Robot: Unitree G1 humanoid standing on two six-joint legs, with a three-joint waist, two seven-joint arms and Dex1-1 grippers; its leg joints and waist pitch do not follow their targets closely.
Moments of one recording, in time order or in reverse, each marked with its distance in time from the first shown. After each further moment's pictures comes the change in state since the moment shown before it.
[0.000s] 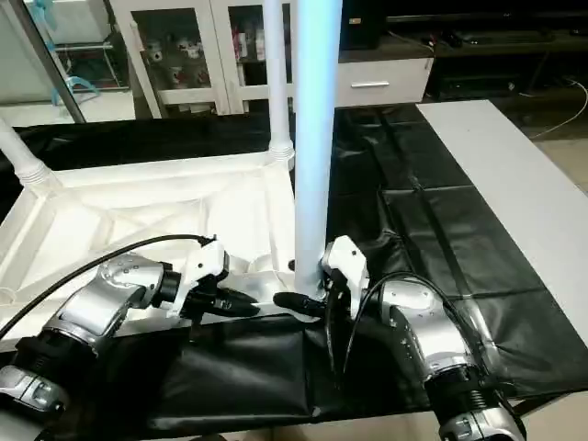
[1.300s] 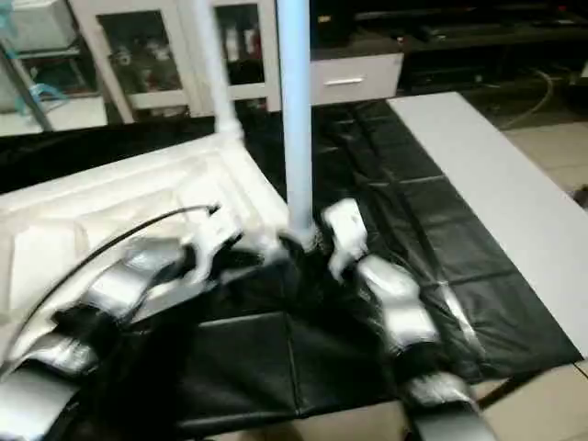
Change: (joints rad) left arm -0.118 -0.070 0.035 0.211 0.041 -0.085 0.228; right arm -0.097 0.103 -0.101 0.212 -0.030 -0.142 -0.313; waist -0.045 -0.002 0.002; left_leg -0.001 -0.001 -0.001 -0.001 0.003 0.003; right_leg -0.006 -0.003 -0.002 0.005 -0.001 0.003
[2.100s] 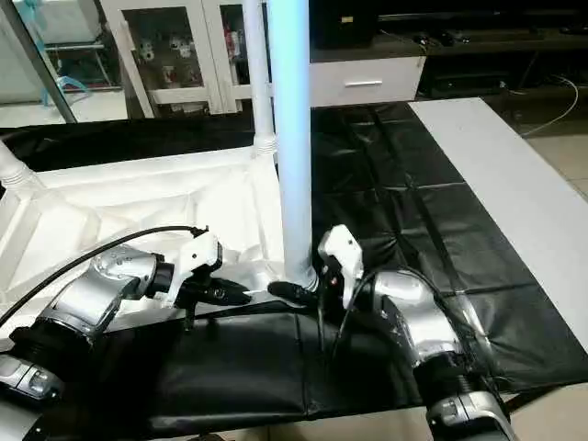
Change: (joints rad) left arm 0.077 0.095 -0.037 -0.160 -0.045 0.066 -0.225; right arm 0.037 -0.082 0.090 -0.146 0.053 0.177 0.325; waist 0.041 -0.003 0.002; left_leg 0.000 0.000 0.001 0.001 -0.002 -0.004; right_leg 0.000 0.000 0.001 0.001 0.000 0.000
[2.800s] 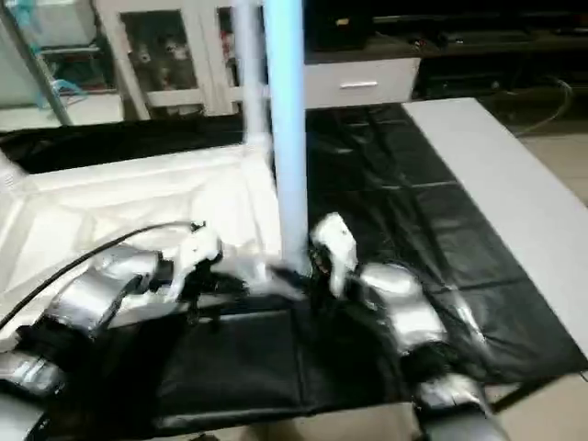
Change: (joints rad) left arm -0.067 -0.070 0.021 0.093 0.052 0.025 0.180; right arm -0.103 0.098 -0.045 0.174 -0.055 -0.032 -0.296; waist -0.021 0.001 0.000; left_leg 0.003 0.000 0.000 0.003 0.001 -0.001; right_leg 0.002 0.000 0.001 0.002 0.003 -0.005
